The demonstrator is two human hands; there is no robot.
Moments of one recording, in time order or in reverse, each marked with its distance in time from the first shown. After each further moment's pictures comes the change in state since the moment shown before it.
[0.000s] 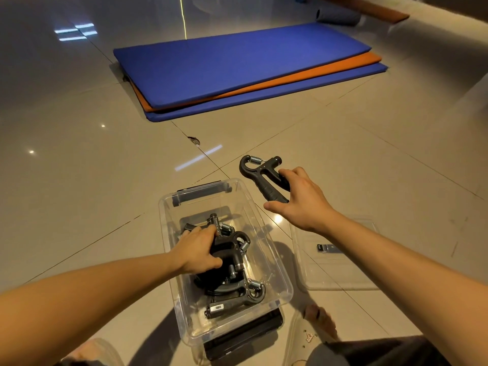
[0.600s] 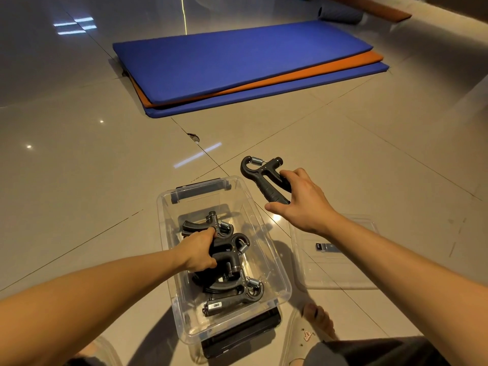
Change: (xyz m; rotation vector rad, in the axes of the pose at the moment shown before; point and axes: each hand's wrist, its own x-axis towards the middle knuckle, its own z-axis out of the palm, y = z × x) left_hand 0.006 0.001 0.008 -0.064 -0.115 -0.079; right_hand -0.001 0.005 0.005 -0.007 -0.019 0.009
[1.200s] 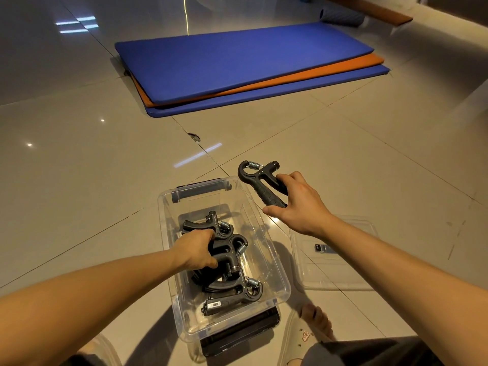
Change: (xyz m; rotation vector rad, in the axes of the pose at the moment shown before) left_hand -0.003 0.004 -0.004 0.005 0.027 -0.083; right_hand 0.000 -0.001 0.005 -0.022 -0.033 -0.008
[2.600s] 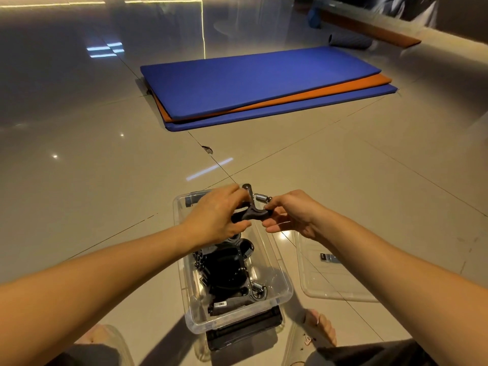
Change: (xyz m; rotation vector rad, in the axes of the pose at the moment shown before) left_hand -0.060 0.068 -0.084 0.121 0.637 0.506; right_hand -0.009 -0.038 -0.016 0.990 -0.321 0.545
